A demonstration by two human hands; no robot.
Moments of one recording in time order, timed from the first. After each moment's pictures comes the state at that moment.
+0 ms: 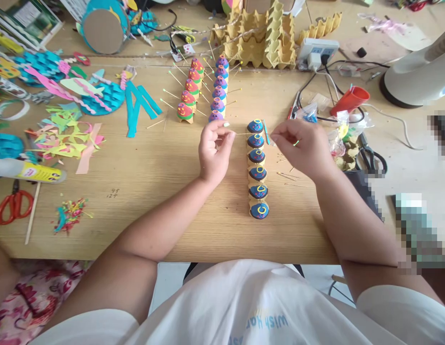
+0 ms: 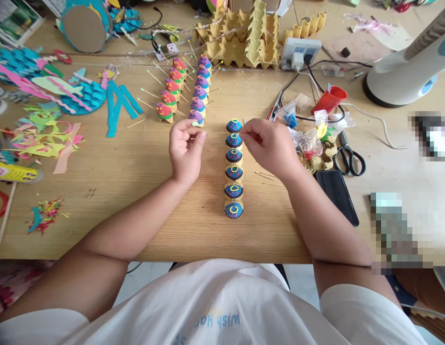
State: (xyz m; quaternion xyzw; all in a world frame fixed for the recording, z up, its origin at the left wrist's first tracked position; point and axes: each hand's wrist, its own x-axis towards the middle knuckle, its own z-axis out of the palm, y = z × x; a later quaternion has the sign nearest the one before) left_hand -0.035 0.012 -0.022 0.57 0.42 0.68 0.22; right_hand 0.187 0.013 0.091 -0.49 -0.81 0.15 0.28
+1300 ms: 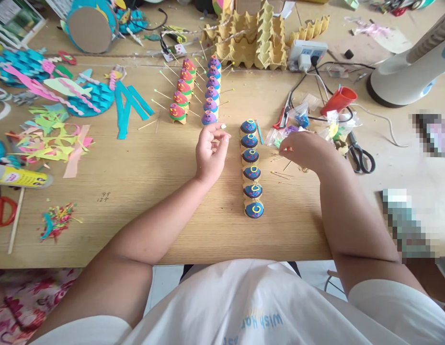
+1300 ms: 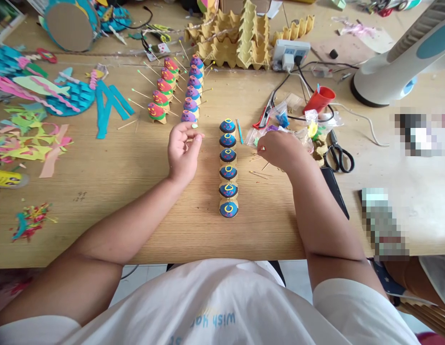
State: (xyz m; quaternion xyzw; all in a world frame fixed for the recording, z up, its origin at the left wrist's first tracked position) left_hand -0.039 0.015 -0.031 0.57 0.44 0.65 0.24; right_hand 0.229 0.043 0.078 -0.55 -0.83 0.06 -0.09
